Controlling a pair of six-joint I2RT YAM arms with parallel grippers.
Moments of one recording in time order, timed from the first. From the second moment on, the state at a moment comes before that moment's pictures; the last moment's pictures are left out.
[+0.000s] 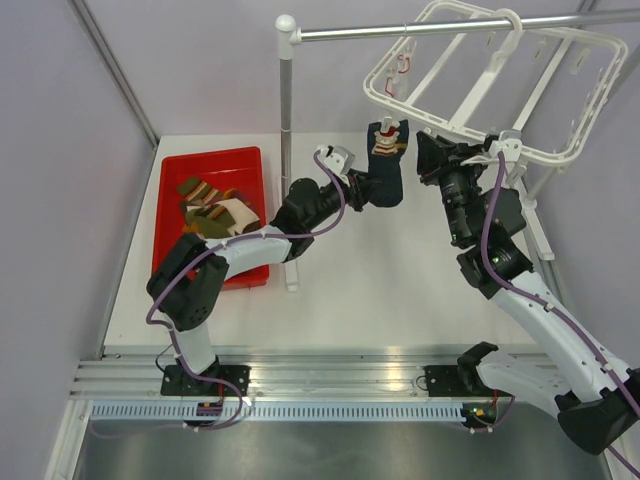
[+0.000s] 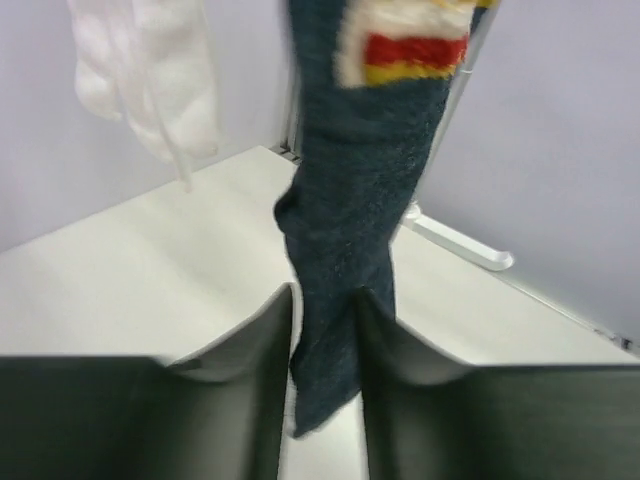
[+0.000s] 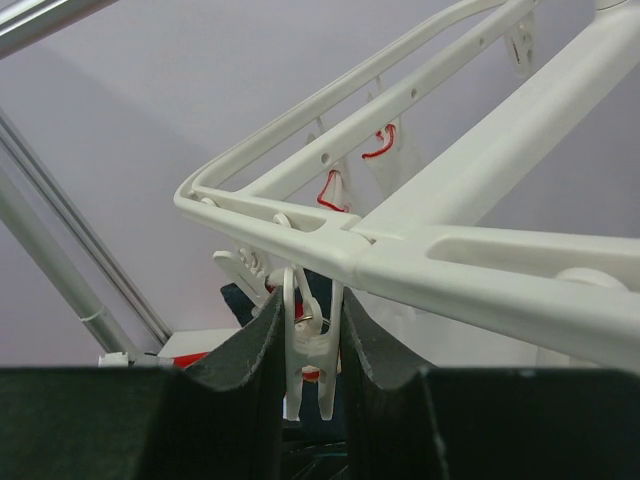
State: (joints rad) left arm -0.73 1.80 1.13 0.87 0.19 -0.21; right arm 0.54 0.99 1.02 0.34 0.36 0.26
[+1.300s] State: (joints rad) left arm -0.84 1.55 1.06 0.49 0.37 -0.21; right arm 0.54 0.85 0.81 0.46 0.07 0.26
